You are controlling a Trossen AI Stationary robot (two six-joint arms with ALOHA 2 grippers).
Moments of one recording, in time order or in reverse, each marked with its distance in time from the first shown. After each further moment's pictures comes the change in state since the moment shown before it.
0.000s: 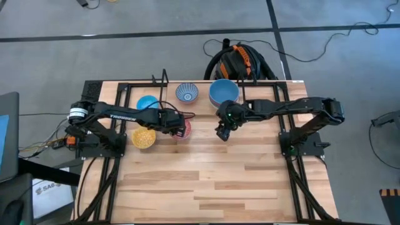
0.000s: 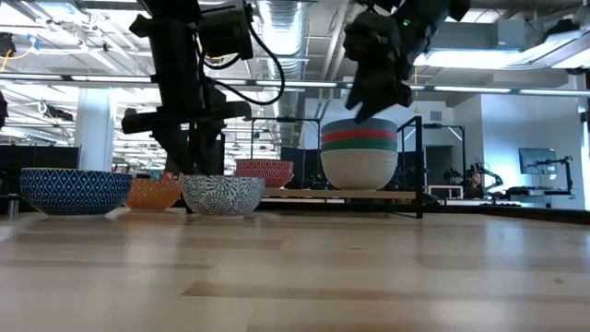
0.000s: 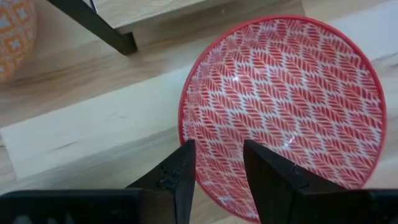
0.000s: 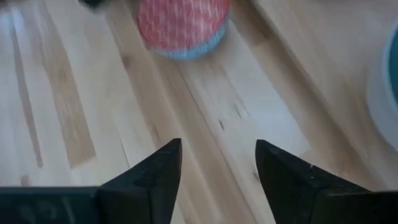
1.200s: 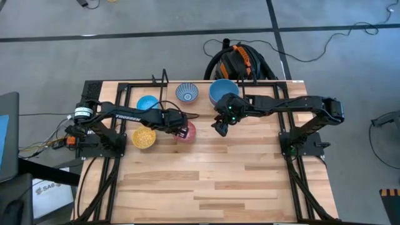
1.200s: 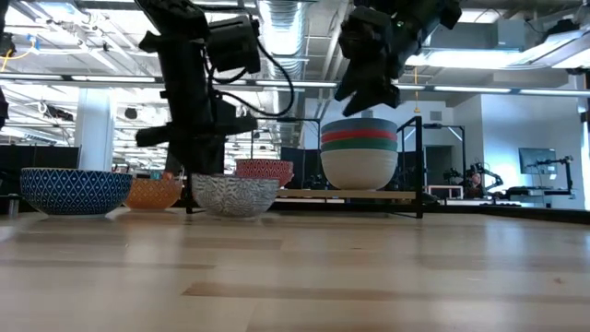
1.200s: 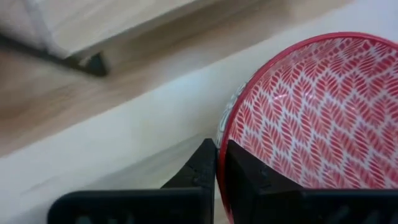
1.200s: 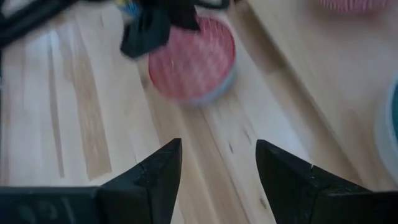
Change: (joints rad) left arm 0.010 0.061 -0.014 0.110 0.005 0.133; right arm -0.067 0.000 -0.001 0.107 -0.105 -0.056
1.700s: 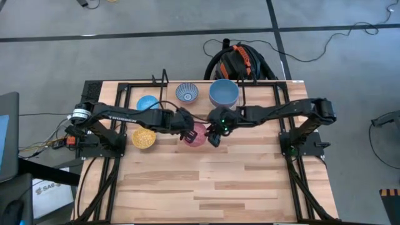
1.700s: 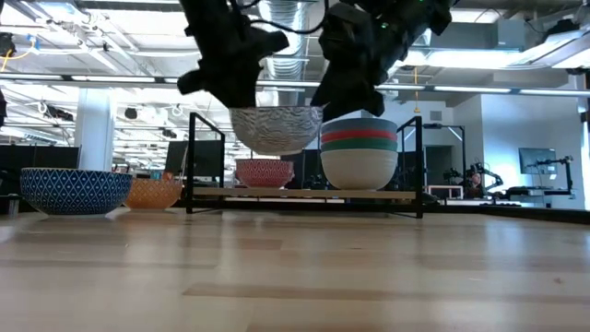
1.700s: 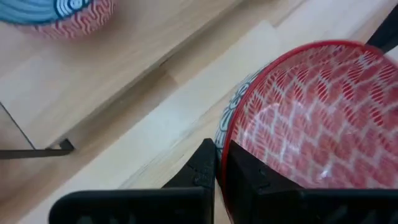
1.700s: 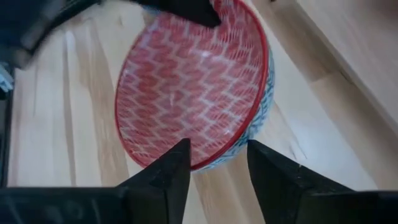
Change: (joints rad) left arm -0.128 -0.021 0.283 -0.104 -0.104 0.224; right arm 0.113 0.112 0.002 0.130 0.071 0.072
